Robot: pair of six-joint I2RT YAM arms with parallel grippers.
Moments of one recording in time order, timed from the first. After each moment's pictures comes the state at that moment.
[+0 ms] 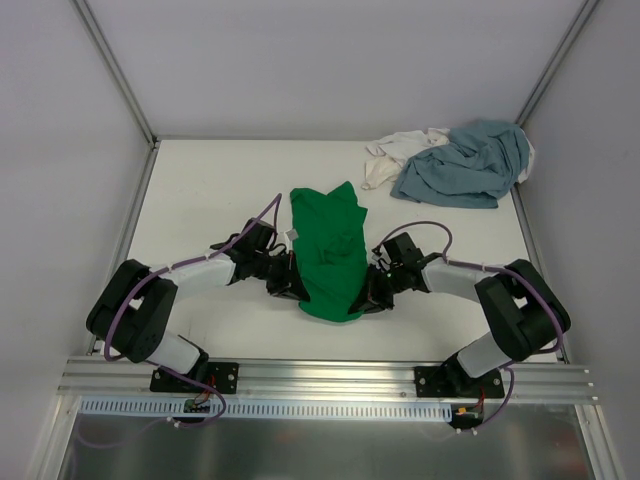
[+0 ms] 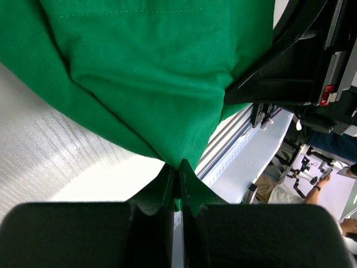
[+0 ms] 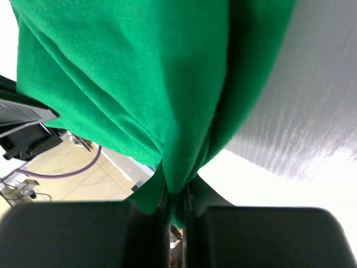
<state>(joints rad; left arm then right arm) -0.52 1.48 0.68 -0.19 0.69 -0.68 0.55 1.53 0.62 -0.23 -0.65 0.83</state>
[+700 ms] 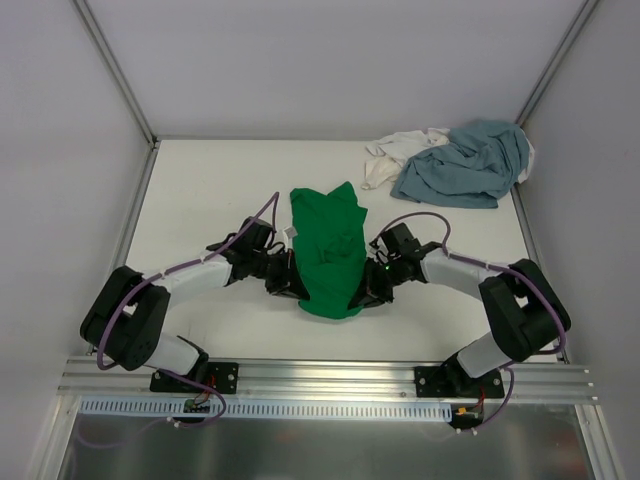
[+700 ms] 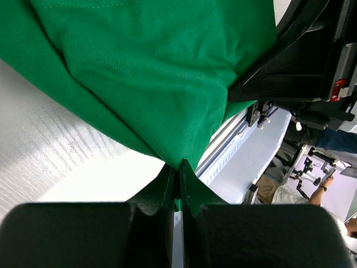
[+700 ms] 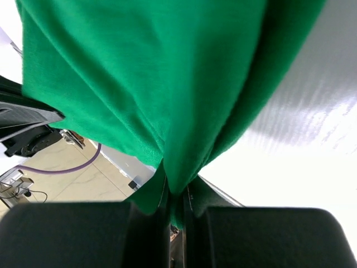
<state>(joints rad) -0.52 1.43 0.68 -0.21 0.69 -0.67 0.55 1.53 0.72 -0.38 -0.64 0.78</state>
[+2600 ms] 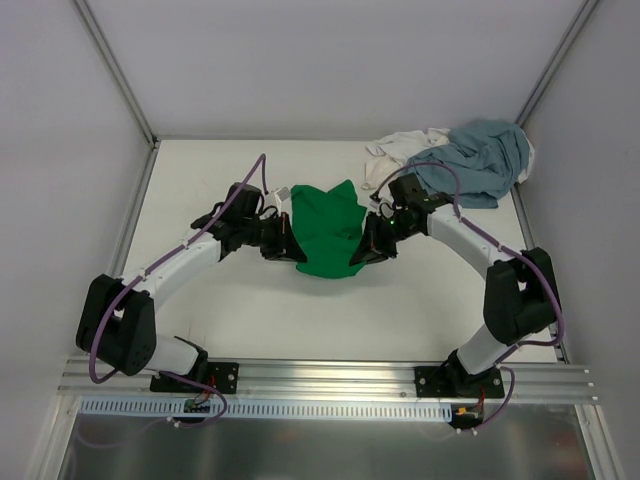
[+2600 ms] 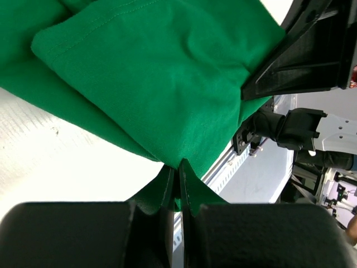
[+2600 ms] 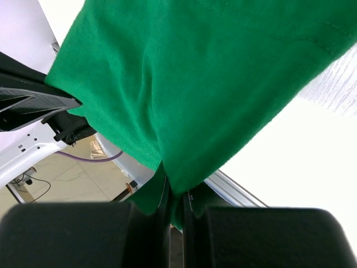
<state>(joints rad) -0.43 1.39 0.93 -0.37 0.65 -0.56 0.43 1.62 1.18 -0.75 -0.69 0.55</state>
